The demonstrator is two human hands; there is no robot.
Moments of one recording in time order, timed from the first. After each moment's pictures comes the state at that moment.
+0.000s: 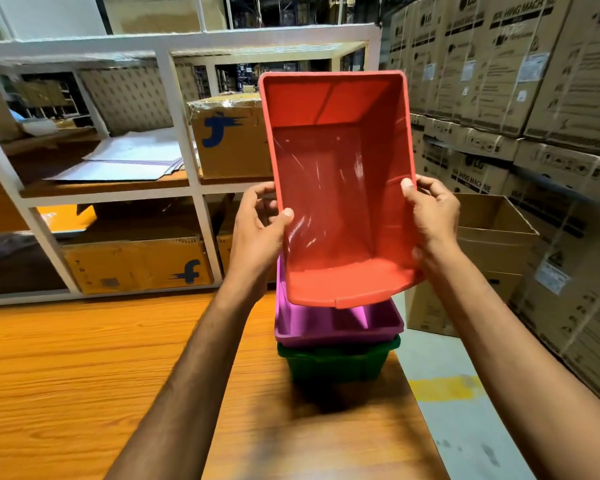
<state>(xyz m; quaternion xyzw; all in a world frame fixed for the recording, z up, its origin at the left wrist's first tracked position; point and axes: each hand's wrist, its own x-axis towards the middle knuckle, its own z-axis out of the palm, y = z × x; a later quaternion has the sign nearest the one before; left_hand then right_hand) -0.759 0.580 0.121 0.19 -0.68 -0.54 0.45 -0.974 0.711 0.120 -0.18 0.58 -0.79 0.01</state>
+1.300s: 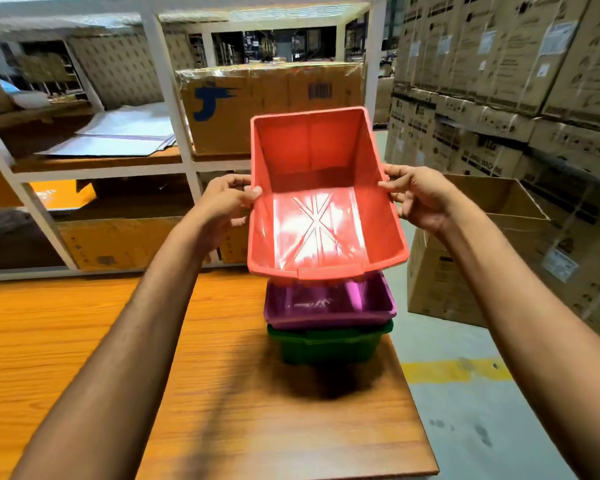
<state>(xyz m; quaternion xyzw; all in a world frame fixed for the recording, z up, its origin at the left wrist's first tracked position) -0.771 0.505 0.125 0.30 -0.69 -0.59 0.31 -1.021 0.706 0.128 -0.29 0.58 -0.67 0.37</state>
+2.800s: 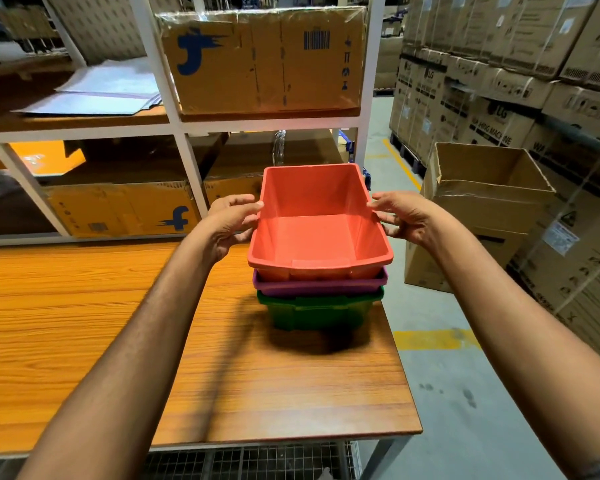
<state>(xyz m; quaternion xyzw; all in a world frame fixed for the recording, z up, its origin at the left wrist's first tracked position) -0.783 0.511 0.041 0.41 -0.58 -0.65 0.27 -1.013 0.705 0.050 -0.14 0.70 -0.60 0.35</state>
